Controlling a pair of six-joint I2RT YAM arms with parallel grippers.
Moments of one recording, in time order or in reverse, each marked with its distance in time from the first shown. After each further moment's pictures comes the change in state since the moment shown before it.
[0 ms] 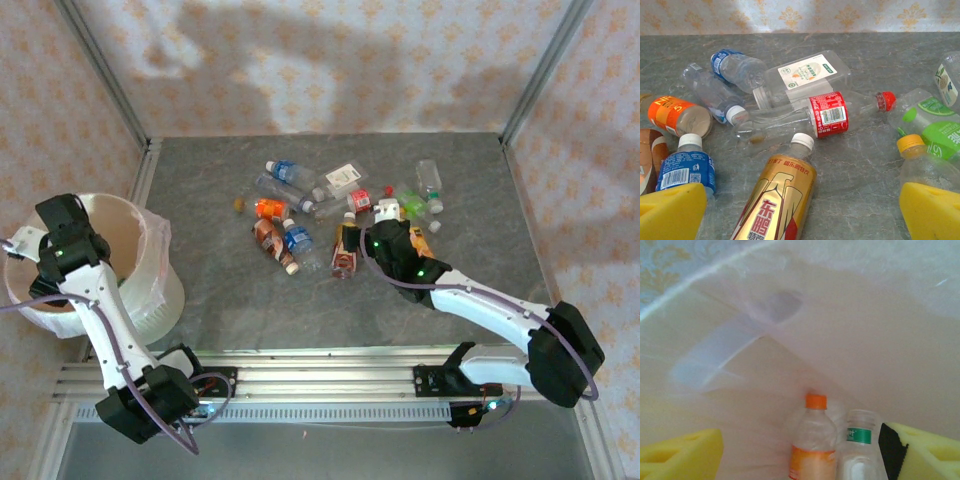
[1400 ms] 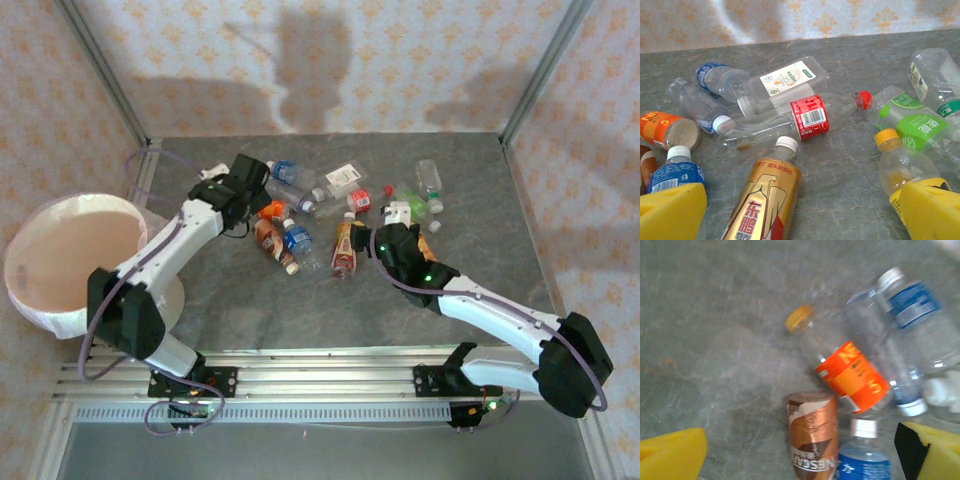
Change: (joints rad) left arm -1.035 0.523 0.125 0.233 0.154 -0.435; right arm 0.000 -0.071 -0.029 -0.037 0.071 0.058
